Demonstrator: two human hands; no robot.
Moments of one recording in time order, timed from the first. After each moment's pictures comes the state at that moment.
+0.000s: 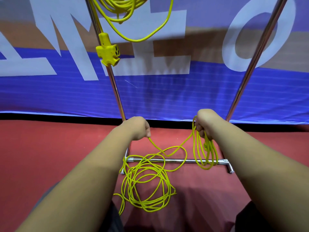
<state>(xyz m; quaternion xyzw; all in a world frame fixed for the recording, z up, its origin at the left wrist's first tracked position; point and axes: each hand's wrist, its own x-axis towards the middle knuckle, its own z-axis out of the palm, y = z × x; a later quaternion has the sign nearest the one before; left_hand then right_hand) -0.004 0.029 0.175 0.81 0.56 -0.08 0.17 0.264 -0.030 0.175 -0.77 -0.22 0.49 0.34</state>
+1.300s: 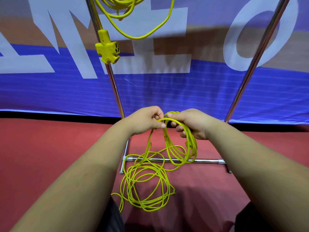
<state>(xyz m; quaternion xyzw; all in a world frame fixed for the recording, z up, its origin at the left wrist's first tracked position) 0.013 0.027 0.188 0.78 0.40 0.15 0.46 0.225 -0.044 0.191 -0.55 -0.38 0.66 0.35</state>
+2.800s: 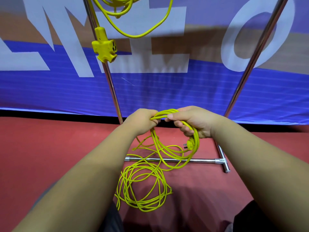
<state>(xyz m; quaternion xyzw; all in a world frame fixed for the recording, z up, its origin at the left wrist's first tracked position) 0.021 0.037 0.169 0.84 0.49 0.08 0.22 0.236 -0.053 0.212 -0.52 -0.43 0.66 0.32</state>
